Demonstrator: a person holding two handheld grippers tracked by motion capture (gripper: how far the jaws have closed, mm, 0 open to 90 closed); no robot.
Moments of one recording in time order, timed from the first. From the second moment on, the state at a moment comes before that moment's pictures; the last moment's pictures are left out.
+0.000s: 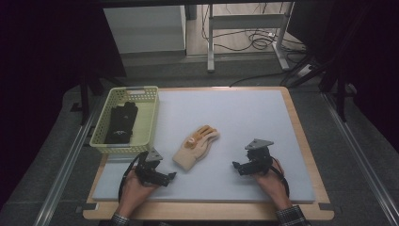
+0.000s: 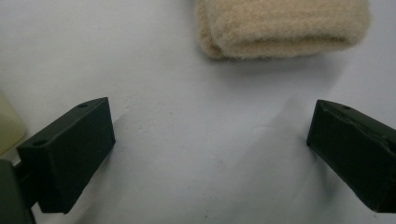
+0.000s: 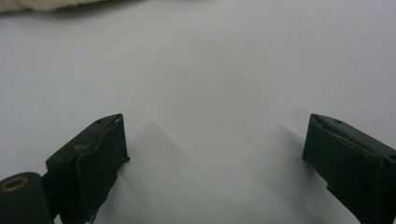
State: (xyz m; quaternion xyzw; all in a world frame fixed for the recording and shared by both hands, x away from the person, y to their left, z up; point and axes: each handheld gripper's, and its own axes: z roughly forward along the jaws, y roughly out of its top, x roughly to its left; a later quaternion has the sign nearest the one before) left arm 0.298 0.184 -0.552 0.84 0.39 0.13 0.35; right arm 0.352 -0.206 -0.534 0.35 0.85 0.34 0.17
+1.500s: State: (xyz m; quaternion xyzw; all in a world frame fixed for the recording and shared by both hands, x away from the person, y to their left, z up) left arm 0.350 0.116 -0.506 0.86 0.37 0.11 0.34; right arm 0.351 -0.206 -0.535 0.35 0.85 0.34 0.17
